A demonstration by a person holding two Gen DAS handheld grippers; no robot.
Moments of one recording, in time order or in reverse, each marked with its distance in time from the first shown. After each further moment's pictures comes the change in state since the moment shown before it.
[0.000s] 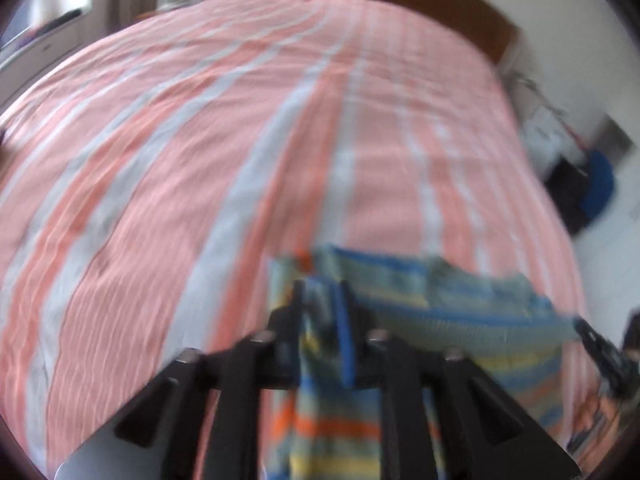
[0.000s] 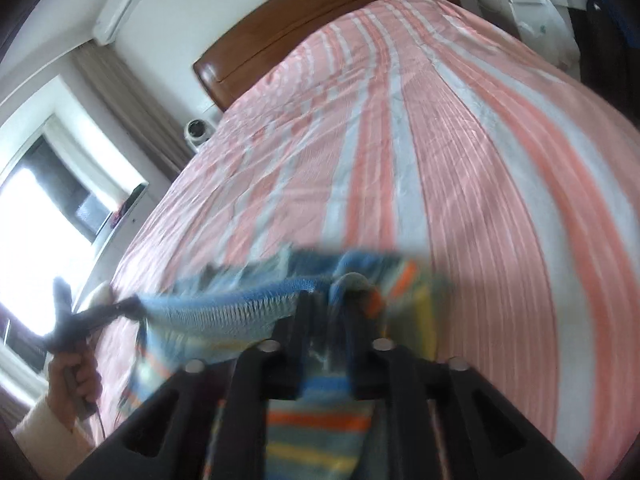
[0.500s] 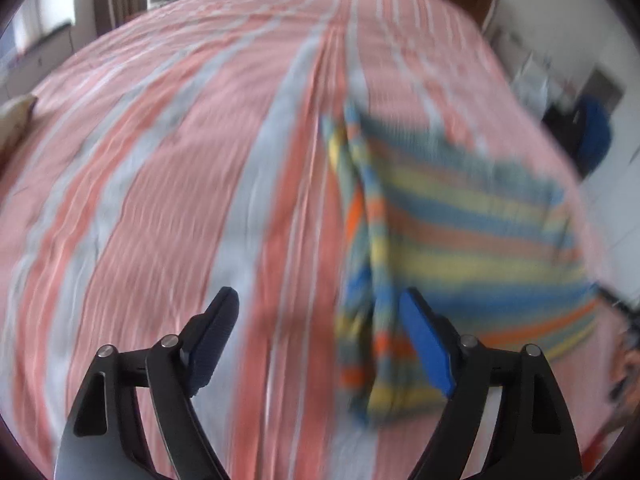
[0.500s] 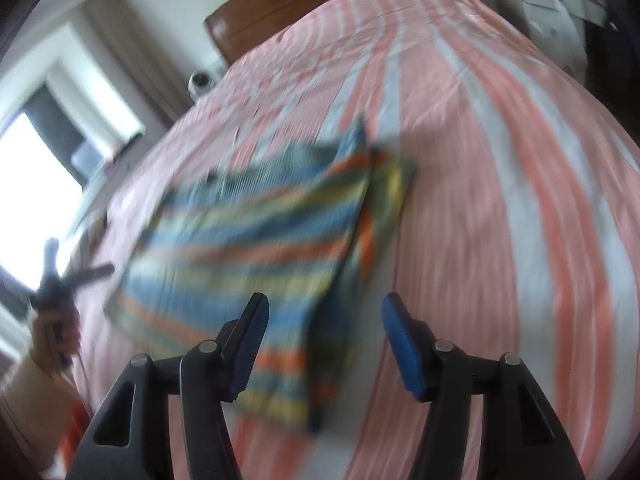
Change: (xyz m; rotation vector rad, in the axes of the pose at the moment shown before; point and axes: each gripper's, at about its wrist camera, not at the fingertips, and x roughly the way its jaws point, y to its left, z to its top) left arm -0.058 0.024 -0.115 0.217 0.071 0.054; right arm -0.067 0.012 -0.099 -0.171 0.153 -0.047
